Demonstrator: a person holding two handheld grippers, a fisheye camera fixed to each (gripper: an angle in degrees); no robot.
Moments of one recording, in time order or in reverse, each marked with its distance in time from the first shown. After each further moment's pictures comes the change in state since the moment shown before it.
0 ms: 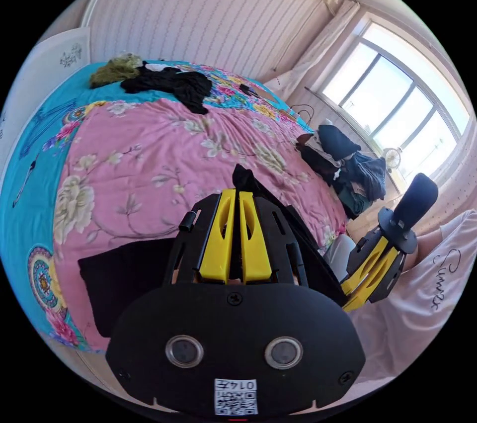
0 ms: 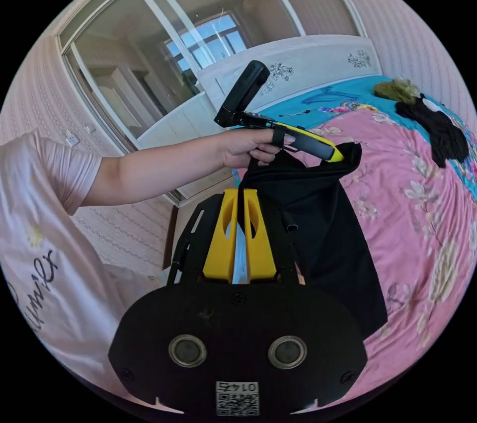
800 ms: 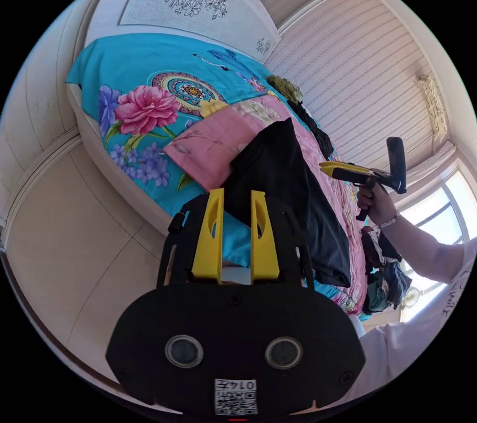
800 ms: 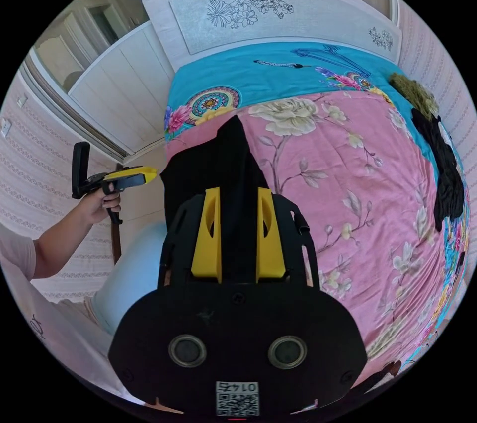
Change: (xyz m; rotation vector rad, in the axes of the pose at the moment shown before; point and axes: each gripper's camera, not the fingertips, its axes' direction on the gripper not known) left arm -0.160 0.355 -0.140 0.296 -0.213 -0.729; right arm 0.095 -0.266 0.270 -0.391 0.285 -0.017
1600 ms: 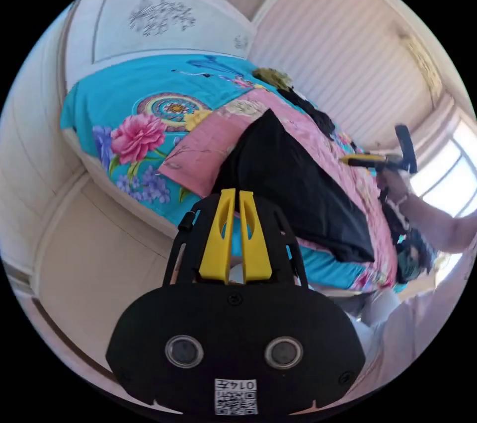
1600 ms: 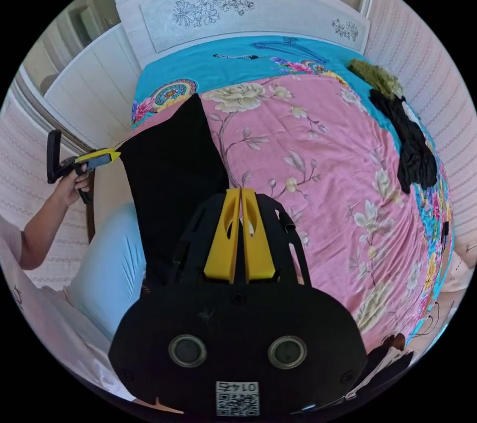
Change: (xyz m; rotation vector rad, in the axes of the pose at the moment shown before) left arm 0.052 0.030 -0.065 -0.047 -0.143 0.415; right arm 0.021 -0.057 -0.005 0.022 0.183 -0.008
